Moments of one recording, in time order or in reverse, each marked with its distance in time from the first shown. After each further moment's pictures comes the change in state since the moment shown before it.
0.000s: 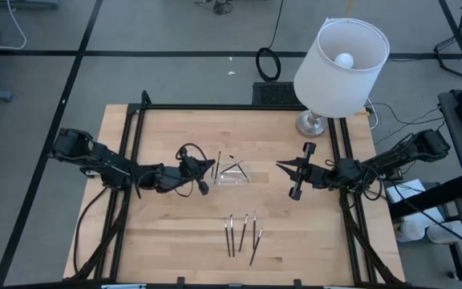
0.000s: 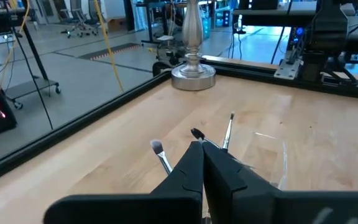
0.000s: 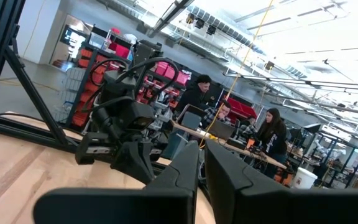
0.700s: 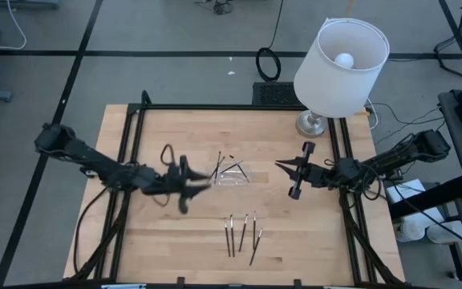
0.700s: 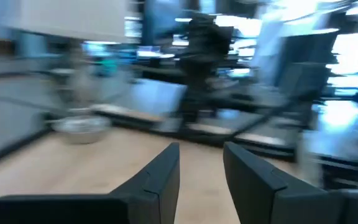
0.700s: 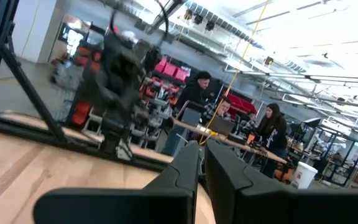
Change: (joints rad) left arm -0.161 -0.258 0.028 -0.014 0.284 -0.004; right arm -0.014 0.000 0.000 -0.019 0.000 0.026
